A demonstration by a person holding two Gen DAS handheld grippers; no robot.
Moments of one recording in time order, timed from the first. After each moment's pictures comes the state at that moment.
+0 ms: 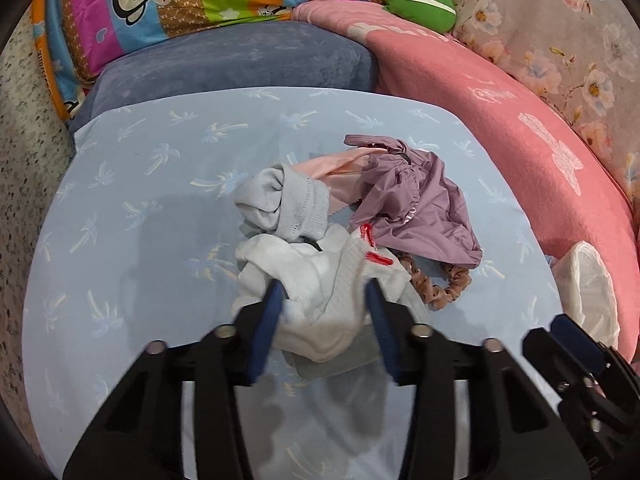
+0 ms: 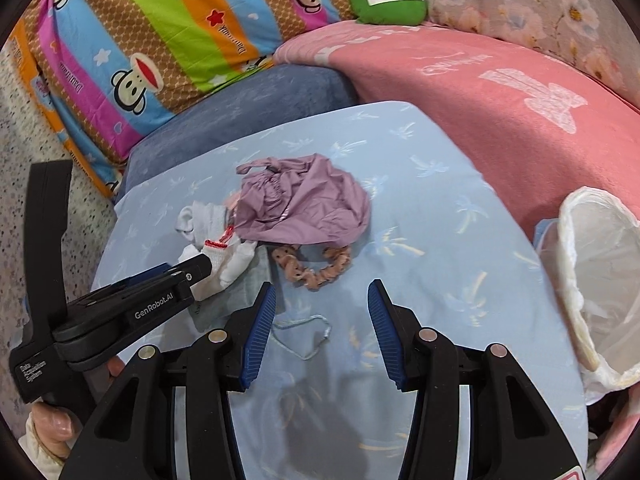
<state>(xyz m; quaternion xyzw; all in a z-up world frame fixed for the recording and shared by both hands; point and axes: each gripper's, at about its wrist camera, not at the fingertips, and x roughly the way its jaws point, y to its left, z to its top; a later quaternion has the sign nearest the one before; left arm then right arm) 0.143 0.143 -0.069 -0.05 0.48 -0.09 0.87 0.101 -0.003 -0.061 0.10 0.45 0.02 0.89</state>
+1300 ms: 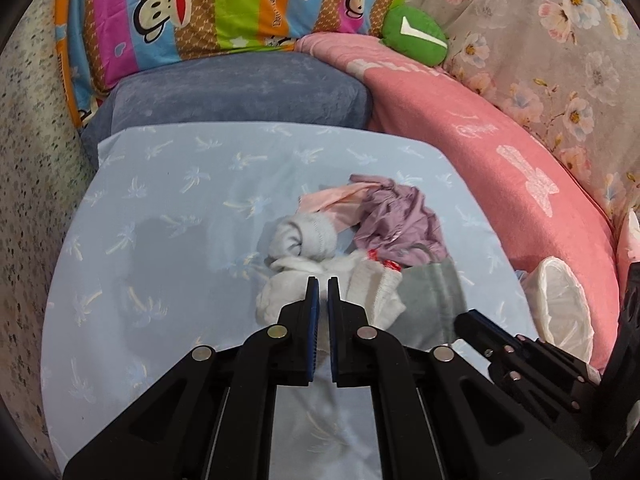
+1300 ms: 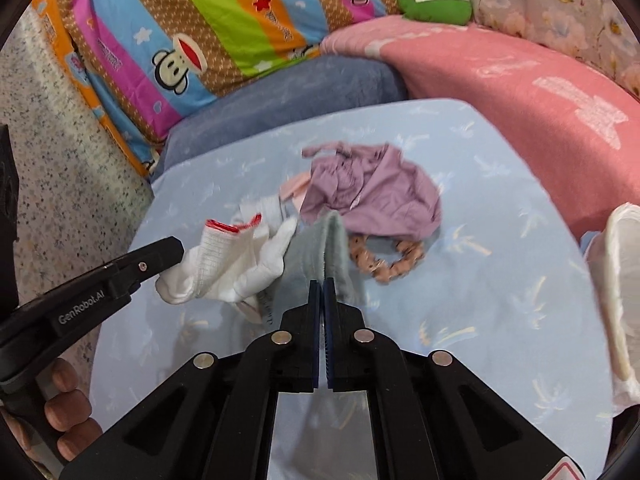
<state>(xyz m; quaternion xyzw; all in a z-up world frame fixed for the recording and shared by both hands) 0.109 0.172 -0.020 -0.08 0.43 -0.10 0.89 0.097 0.024 -0.043 0.10 0.43 0.08 0.89</state>
